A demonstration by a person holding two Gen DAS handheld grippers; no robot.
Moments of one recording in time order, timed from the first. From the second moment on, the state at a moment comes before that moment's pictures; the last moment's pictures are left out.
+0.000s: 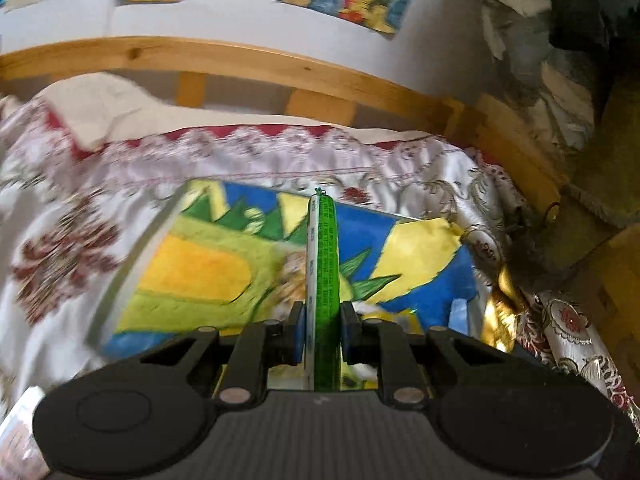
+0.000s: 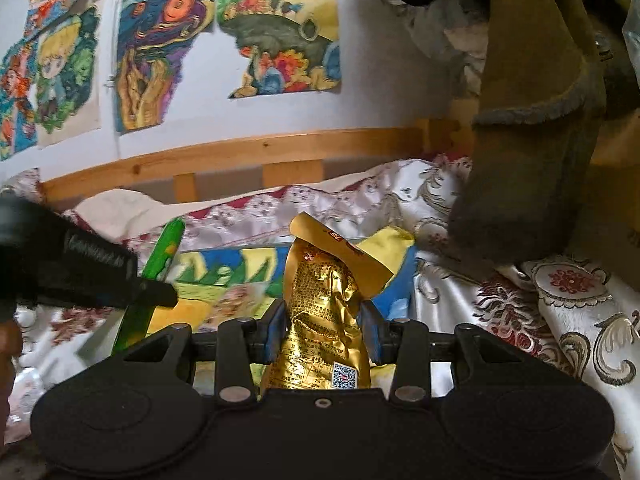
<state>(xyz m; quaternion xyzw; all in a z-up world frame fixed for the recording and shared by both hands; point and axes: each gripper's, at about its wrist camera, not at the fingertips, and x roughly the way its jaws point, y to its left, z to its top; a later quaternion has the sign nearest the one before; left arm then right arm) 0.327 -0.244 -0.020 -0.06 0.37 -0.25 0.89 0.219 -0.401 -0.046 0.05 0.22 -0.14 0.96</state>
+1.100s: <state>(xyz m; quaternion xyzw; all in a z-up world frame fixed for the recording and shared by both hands) 0.355 -0.286 -0.069 -0.03 0.40 -0.29 0.87 0.252 -0.413 -0.087 0.06 0.26 -0.16 0.95</state>
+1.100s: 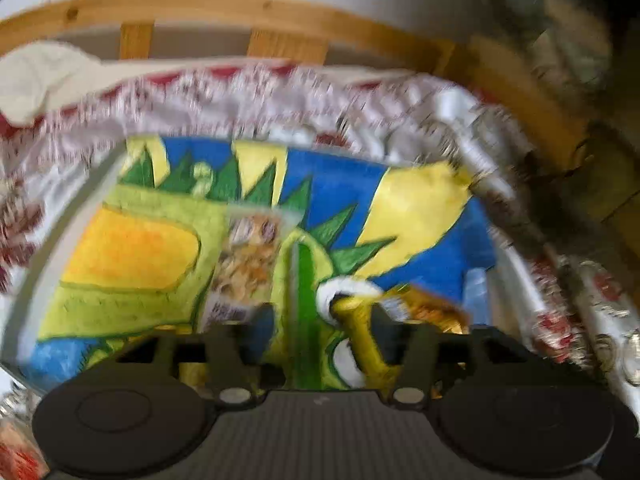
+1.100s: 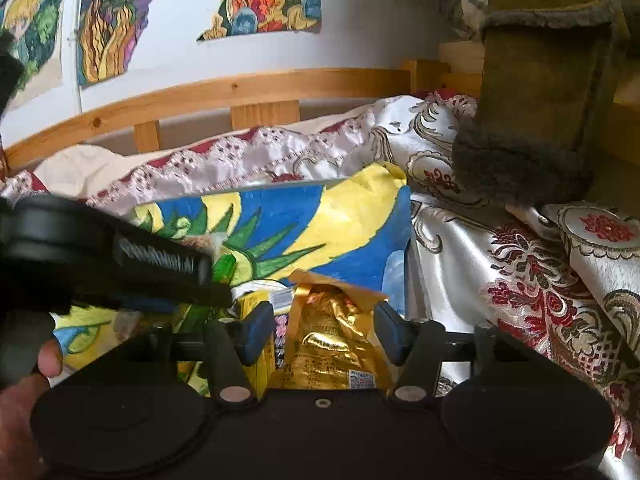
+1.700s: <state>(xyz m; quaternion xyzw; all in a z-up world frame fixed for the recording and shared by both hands) 0.236 -0.191 0.032 0.02 0.24 -0.20 0.95 0.138 -0.387 0.010 0.10 0.15 -0.19 0.97</state>
